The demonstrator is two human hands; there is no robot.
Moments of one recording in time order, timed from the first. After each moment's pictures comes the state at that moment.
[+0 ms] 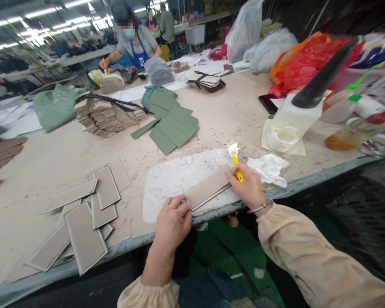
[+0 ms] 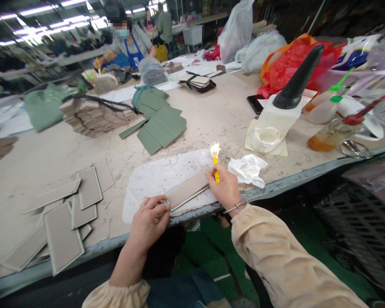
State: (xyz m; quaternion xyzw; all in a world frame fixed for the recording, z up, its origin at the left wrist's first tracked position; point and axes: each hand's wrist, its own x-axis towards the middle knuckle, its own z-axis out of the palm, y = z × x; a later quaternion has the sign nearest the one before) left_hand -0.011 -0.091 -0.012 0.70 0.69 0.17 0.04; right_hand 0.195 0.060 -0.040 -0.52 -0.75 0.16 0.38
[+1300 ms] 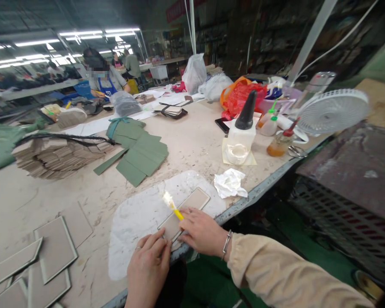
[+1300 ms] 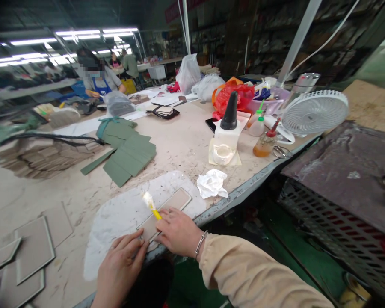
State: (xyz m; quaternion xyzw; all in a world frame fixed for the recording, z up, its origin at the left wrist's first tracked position) left_hand -0.009 -0.084 -0.020 0.72 0.67 0.17 -0.02; right_hand 0.170 0.010 -0.032 -0.26 -0.92 0.15 0.24
